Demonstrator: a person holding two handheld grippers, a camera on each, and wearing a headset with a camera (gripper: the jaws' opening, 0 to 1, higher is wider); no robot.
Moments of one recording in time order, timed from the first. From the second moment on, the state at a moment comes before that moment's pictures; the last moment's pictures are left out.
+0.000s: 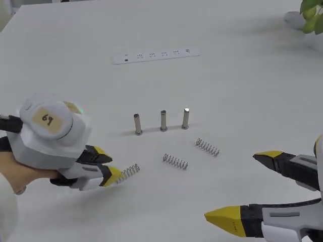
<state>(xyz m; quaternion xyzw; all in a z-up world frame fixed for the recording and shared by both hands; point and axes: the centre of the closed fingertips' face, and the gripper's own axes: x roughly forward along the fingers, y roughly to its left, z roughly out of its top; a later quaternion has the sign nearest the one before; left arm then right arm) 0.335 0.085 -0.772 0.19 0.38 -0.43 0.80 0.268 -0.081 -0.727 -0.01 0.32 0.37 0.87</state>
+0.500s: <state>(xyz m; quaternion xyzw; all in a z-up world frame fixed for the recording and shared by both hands) 0.328 0.089 -0.794 0.20 0.40 -0.43 0.78 0.265 -0.083 -0.730 -0.01 0.33 0.36 0.87</state>
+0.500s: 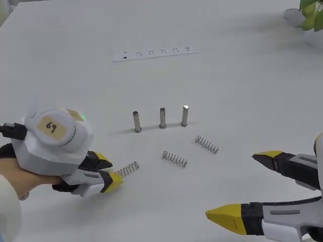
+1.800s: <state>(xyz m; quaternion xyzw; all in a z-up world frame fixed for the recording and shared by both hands) 0.330 0.092 -0.809 0.22 0.39 -0.42 0.78 0.268 -0.081 -0.728 -0.01 0.32 0.37 0.87</state>
